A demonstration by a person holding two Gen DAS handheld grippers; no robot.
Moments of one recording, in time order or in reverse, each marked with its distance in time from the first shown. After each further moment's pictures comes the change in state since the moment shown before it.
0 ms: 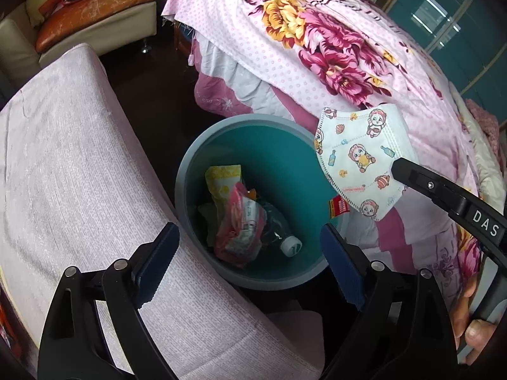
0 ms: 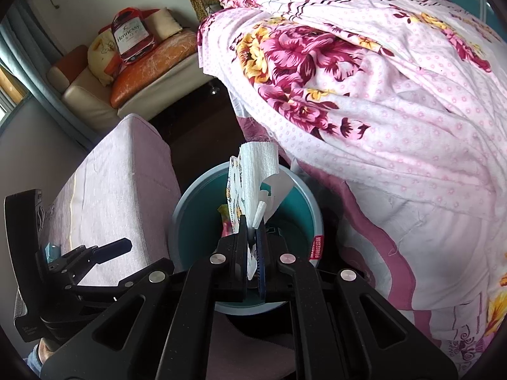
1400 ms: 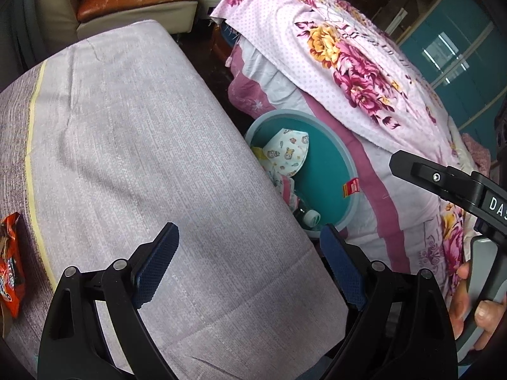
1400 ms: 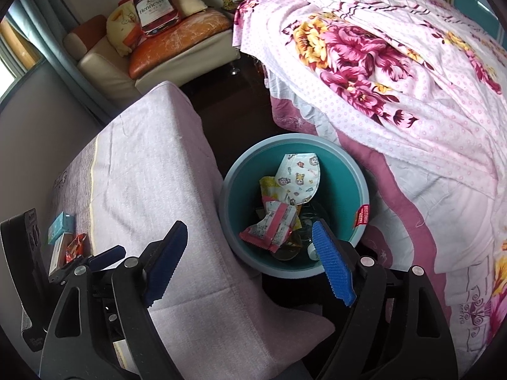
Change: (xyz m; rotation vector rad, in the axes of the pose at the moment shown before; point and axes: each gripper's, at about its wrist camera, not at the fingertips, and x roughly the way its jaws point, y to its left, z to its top) left arm -0.073 0.079 -0.071 -0.143 -0.073 -0.038; right arm -0.023 0.098 -0.032 -0.100 0.073 -0.010
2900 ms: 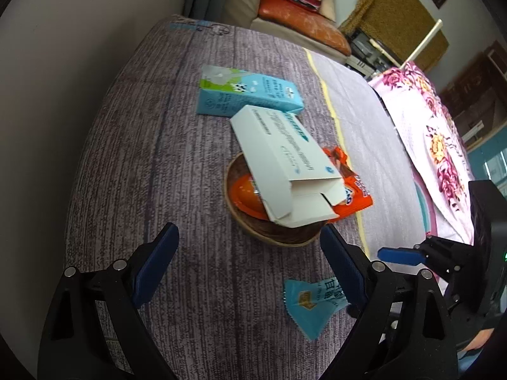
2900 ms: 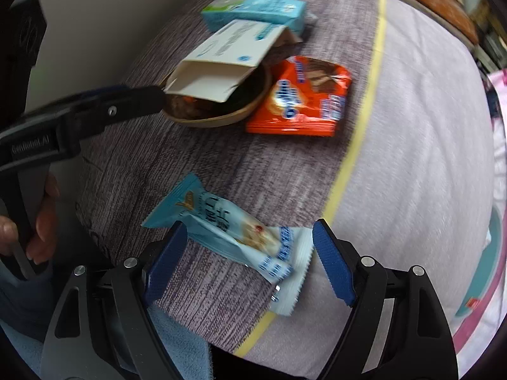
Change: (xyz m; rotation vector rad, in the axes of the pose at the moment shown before) left arm -0.175 0.284 -0.159 -0.465 -0.178 0.205; right arm 0.082 0.341 -0.174 -0.890 0.454 0.222
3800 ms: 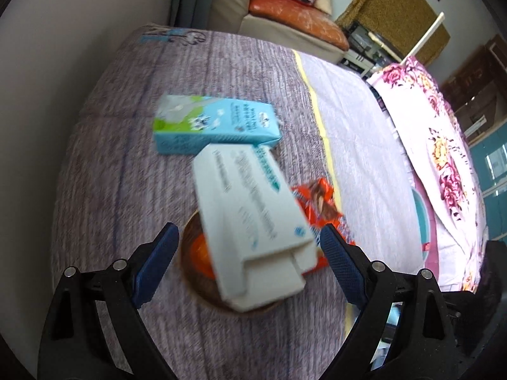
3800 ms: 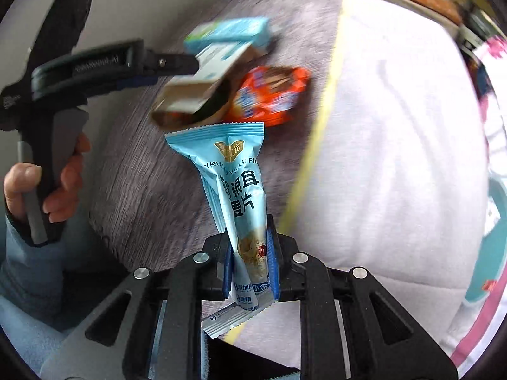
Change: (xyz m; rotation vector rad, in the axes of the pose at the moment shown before) left arm 0.028 -0.043 0.052 0.034 0.048 0.016; right arm -0.040 -0.060 -0.039 0.178 -0.135 0.075
